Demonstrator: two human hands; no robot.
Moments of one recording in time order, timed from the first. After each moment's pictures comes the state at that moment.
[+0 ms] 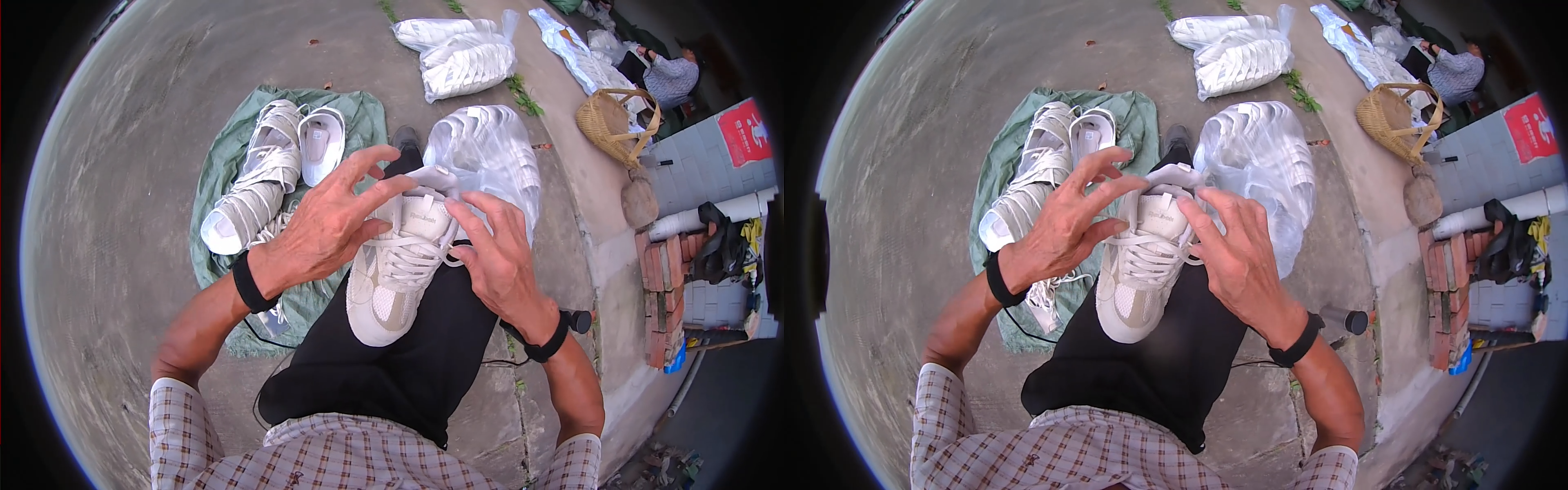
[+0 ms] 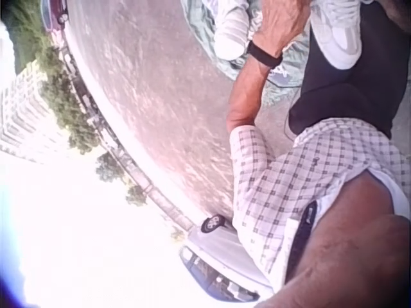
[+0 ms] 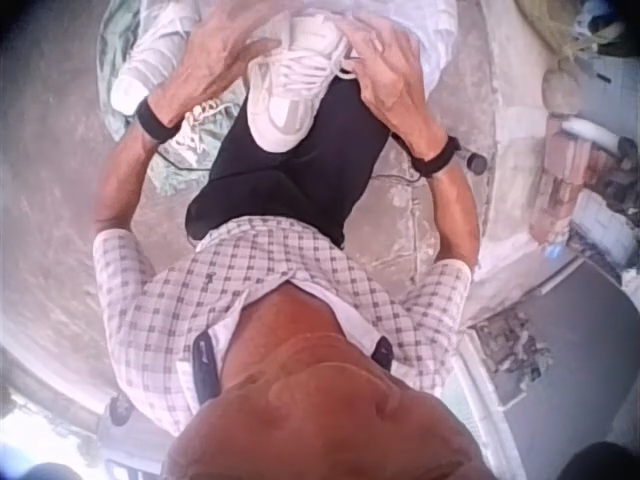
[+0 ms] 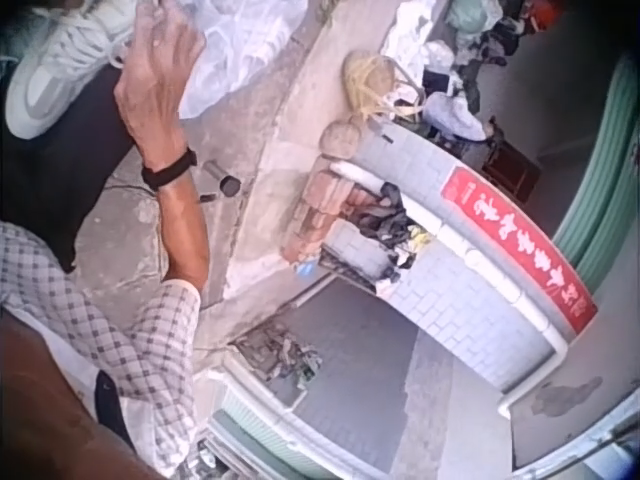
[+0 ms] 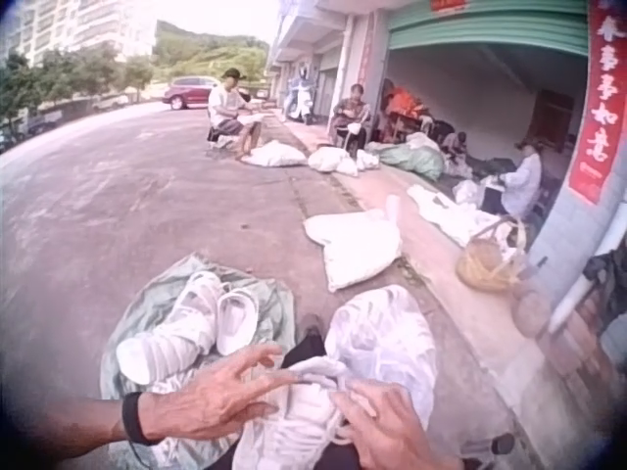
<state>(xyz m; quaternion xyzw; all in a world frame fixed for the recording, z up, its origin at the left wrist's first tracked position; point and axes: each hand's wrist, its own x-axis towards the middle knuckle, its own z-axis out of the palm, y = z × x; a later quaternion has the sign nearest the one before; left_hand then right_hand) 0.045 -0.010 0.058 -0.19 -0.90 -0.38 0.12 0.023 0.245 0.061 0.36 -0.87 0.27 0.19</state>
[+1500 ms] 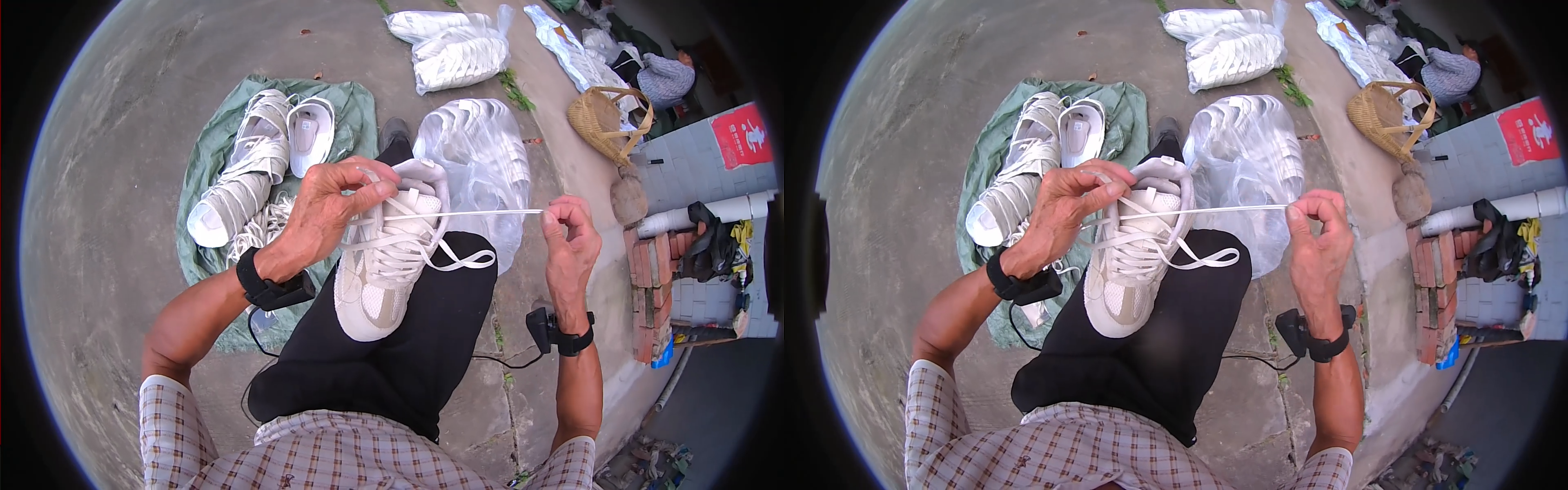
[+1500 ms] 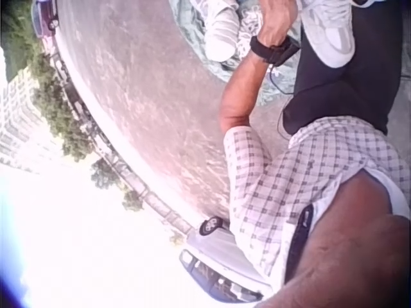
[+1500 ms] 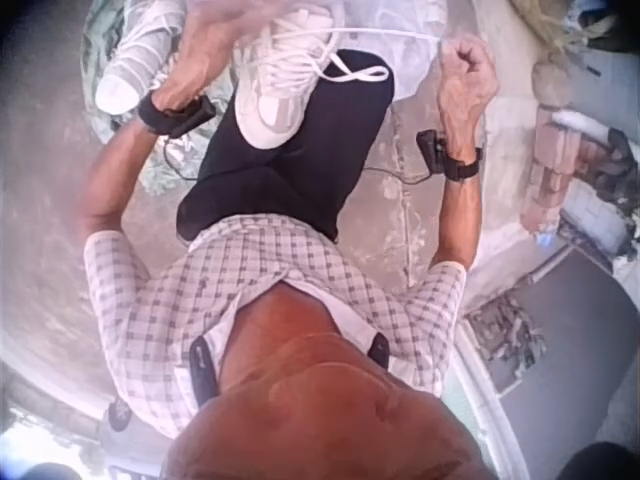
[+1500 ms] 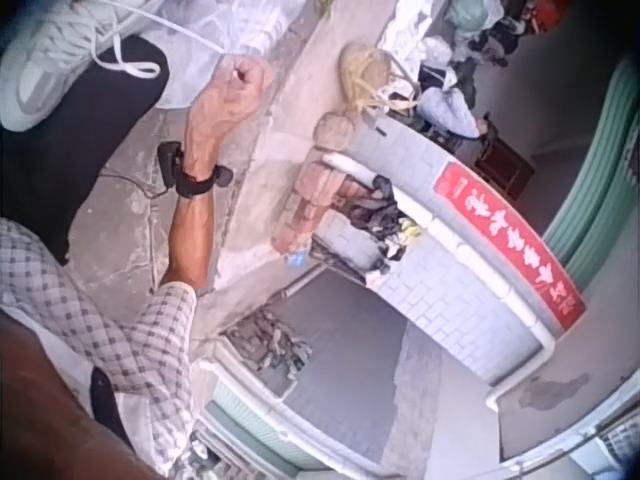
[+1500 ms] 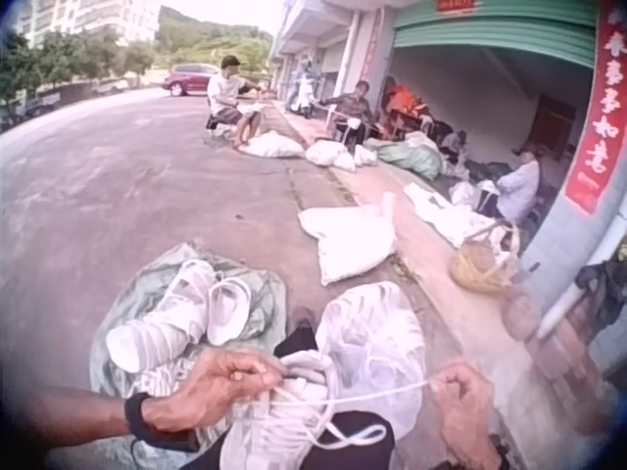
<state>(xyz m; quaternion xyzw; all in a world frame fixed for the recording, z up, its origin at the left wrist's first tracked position) 0.032 -0.002 0.029 -0.07 -0.69 -0.72 -0.01 0.000 0.333 0.061 0.14 -0.87 0.44 0.17</state>
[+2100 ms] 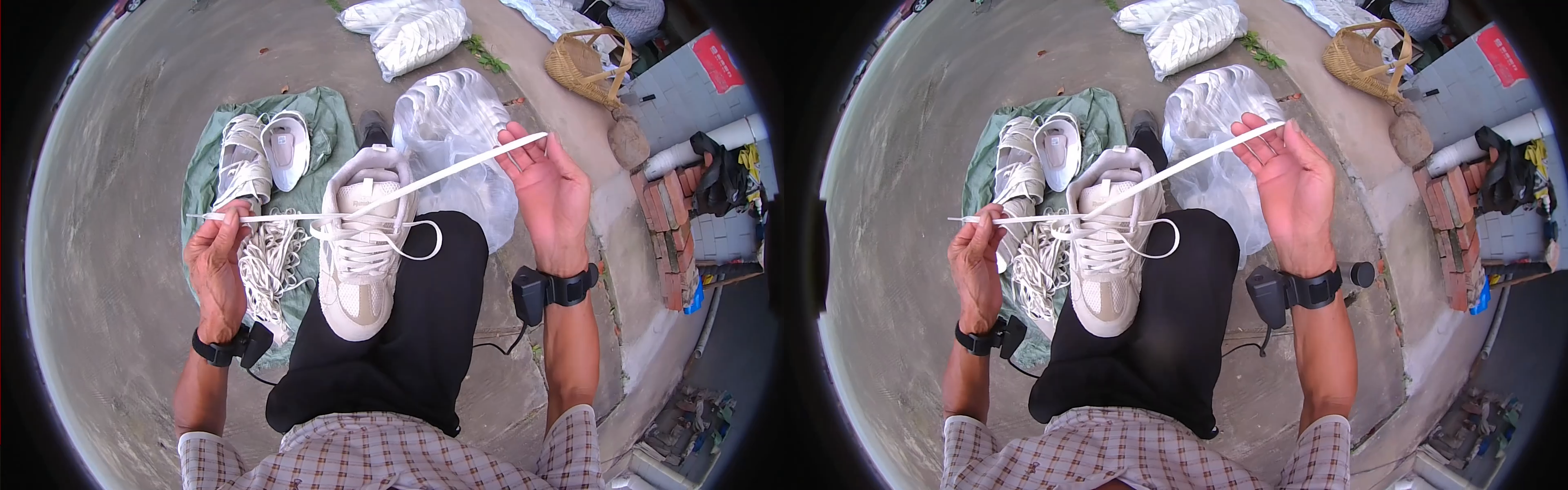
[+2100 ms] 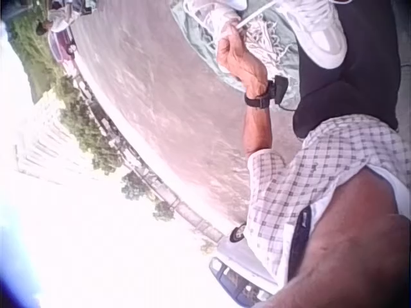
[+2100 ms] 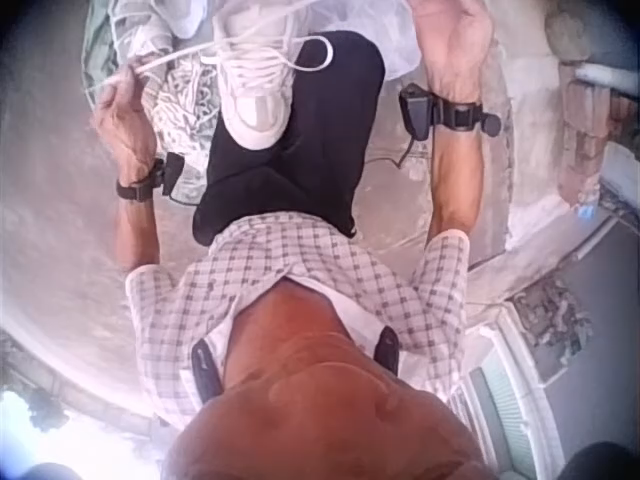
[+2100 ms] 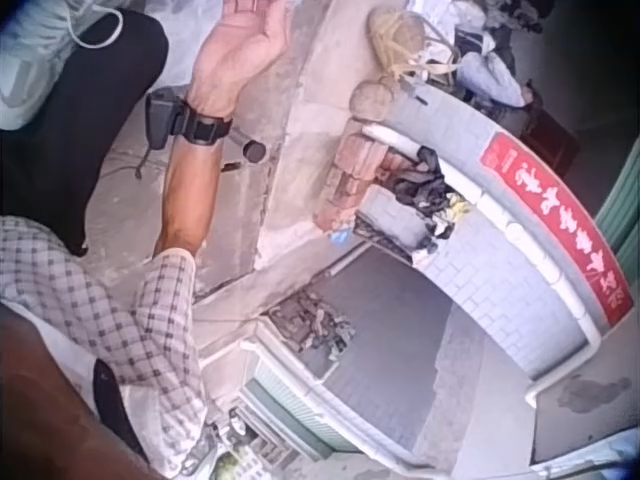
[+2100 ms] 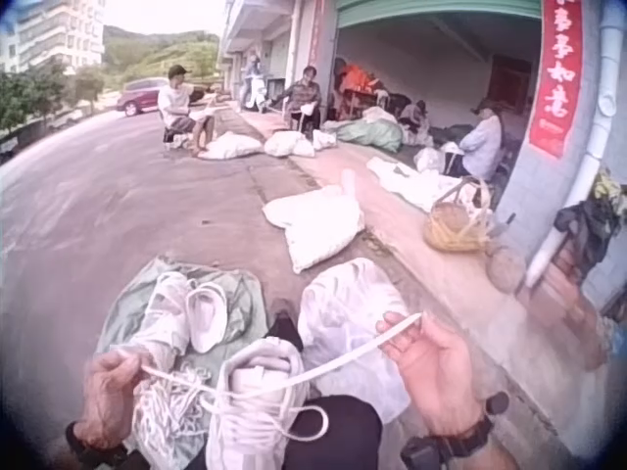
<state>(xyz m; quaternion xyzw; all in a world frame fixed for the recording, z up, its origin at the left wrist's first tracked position) 0.090 -0.057 0.027 0.12 -0.66 -0.73 0.14 -0.028 0.330 0.055 0.00 -0.40 0.92 -0.04</state>
